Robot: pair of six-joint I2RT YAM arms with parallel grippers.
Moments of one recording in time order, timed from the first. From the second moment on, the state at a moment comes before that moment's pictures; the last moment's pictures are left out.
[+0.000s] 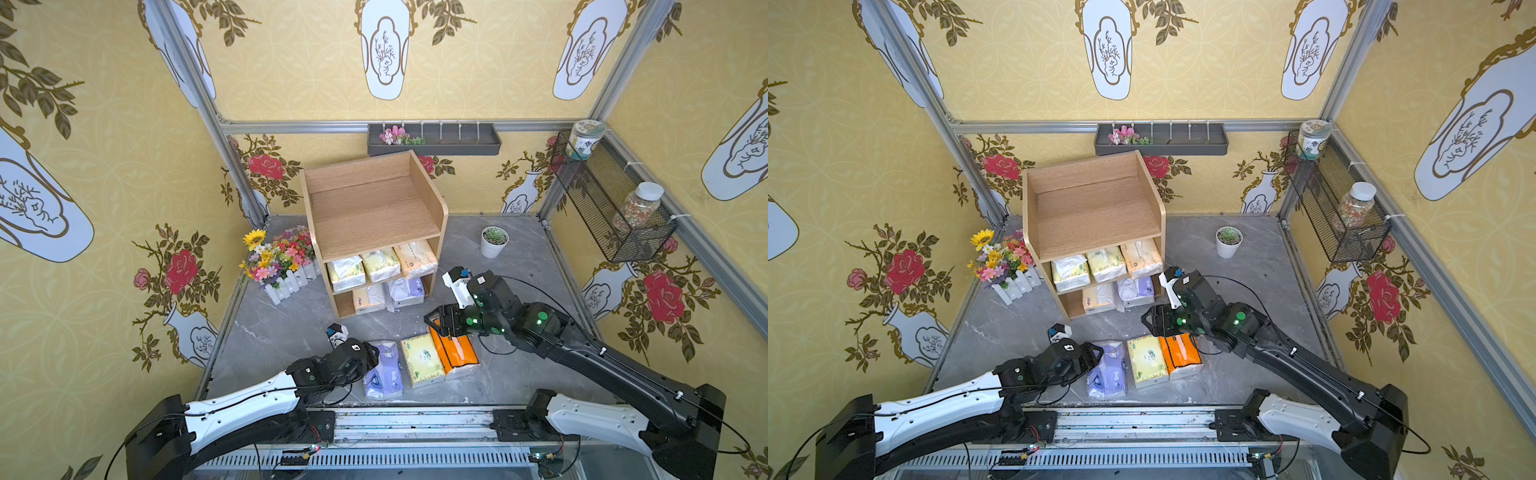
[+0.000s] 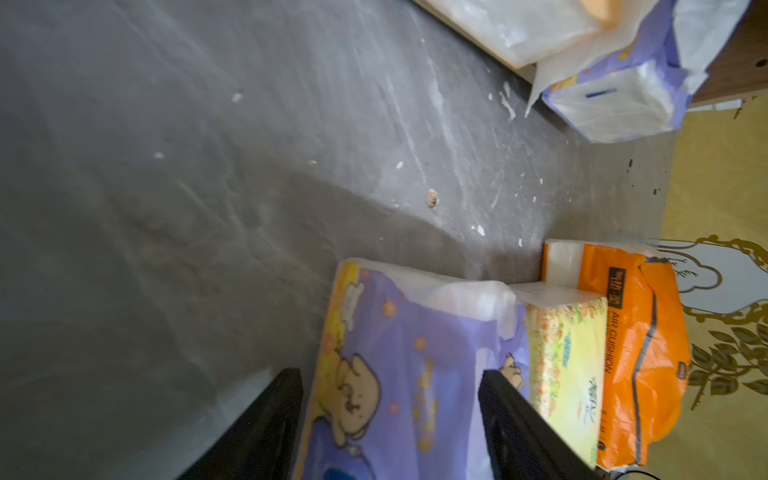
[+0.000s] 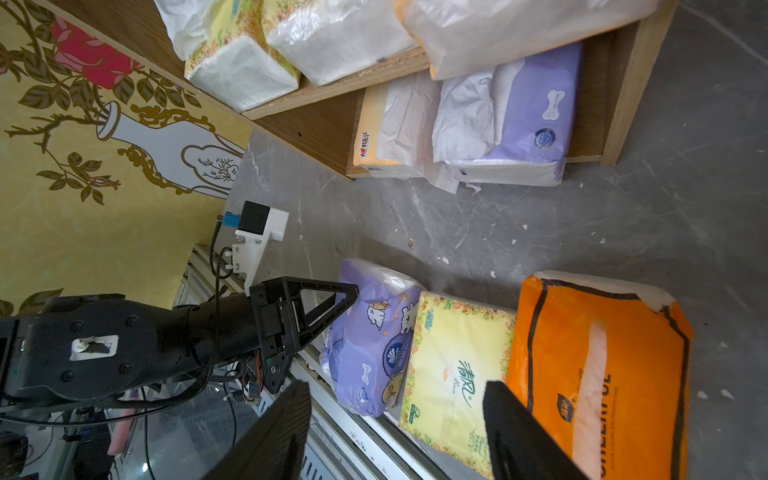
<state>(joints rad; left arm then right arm) -1.00 0.84 0.28 -0.34 -0.22 -1.37 0.81 1.06 0.97 -0.64 -0.18 0.60</state>
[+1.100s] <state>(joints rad) -1.00 1.05 0.35 -0.14 -0.09 -1.37 0.82 1.10 0.99 -0.64 -0.18 0.57</state>
